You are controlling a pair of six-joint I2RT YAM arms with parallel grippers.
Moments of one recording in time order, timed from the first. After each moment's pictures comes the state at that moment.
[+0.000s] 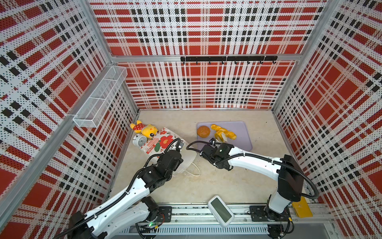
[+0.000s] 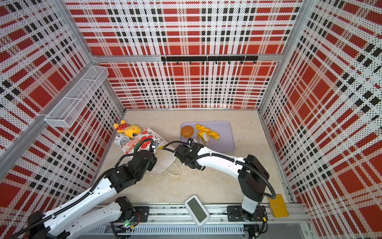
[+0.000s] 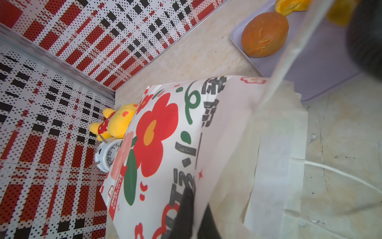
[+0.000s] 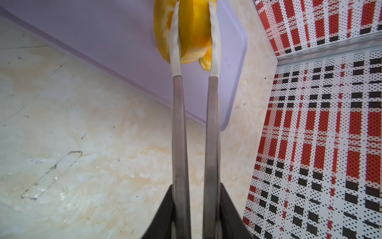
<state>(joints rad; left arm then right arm) -0.74 0.86 0.66 -0.52 -0.63 0.09 1.02 1.74 1.36 -1.17 0.81 0.39</state>
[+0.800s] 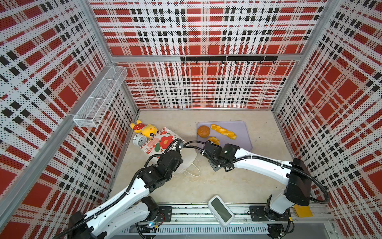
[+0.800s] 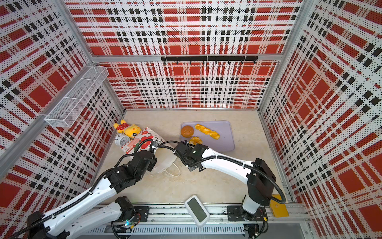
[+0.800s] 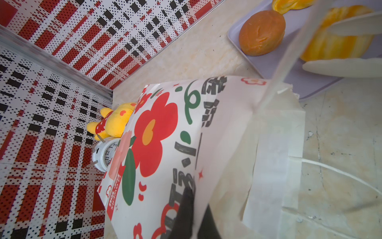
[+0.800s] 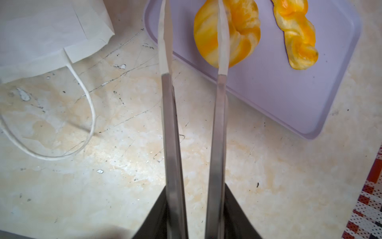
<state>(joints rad) -0.75 0.86 0.66 -0.53 -0.63 0.09 1.03 1.63 1.34 -1.02 0.41 0.43</state>
